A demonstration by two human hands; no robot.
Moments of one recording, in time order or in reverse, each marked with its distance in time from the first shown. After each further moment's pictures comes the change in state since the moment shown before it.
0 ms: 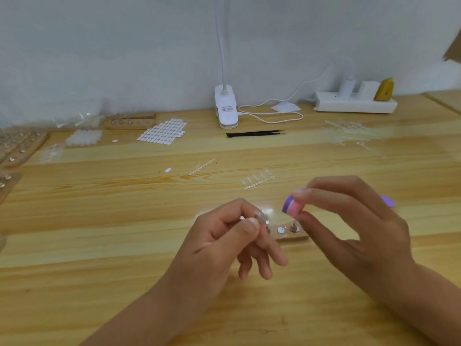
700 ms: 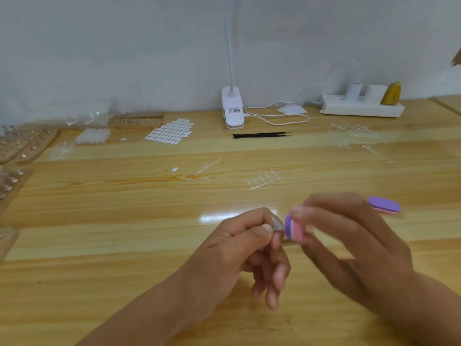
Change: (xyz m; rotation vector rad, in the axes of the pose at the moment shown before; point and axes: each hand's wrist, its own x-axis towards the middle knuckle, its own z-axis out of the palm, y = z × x) left_hand 0.000 0.001 0.002 -0.151 -0.199 -0.177; right_hand -0.005 -0.009 0.001 0.046 -0.112 -0.076
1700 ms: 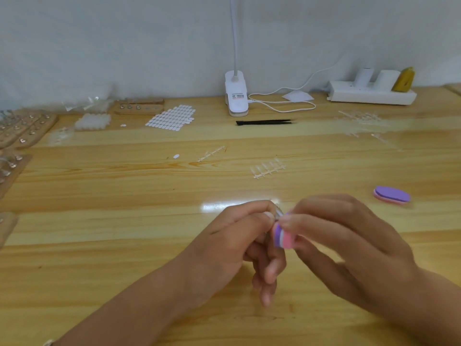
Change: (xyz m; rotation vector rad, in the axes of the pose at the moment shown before) left_hand 0.000 -0.001 -0.005 0.039 -0.001 -0.076; right_hand -0.005 0.001 0.007 -0.006 -0.049 -0.100
